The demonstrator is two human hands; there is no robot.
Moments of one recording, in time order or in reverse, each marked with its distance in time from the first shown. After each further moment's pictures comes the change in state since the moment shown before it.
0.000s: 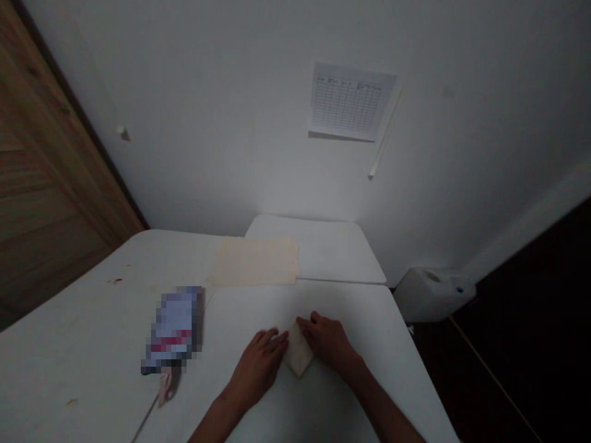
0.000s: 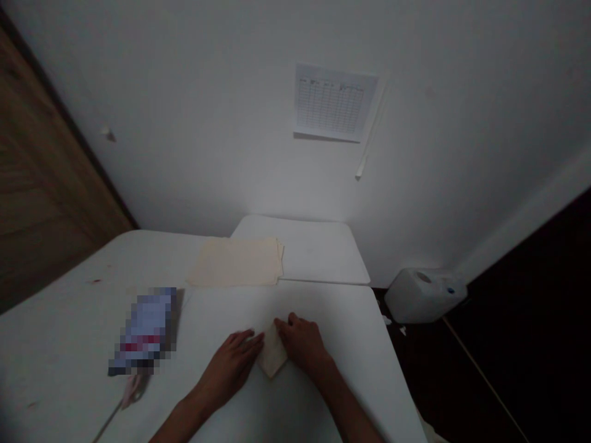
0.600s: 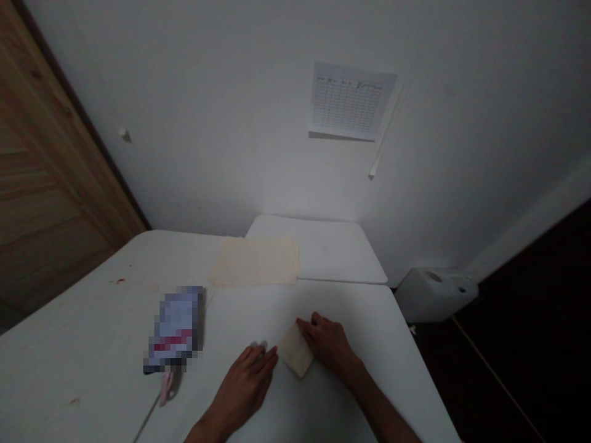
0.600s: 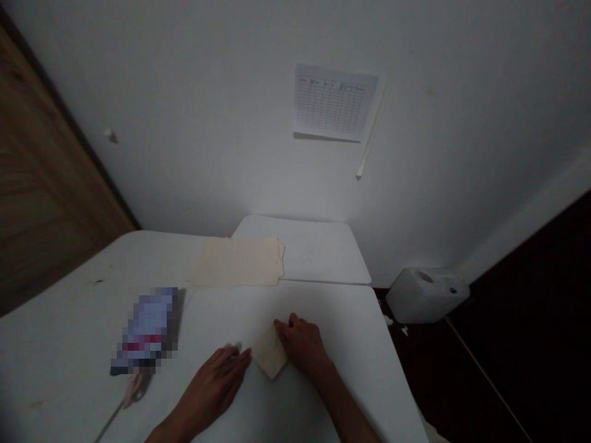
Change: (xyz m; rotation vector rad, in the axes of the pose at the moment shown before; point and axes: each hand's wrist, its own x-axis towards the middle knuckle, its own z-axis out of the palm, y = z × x) left_hand -0.035 0.000 -0.007 0.113 0.042 0.037; right_hand -0.003 -0.002 0.005 -0.001 0.051 0.006
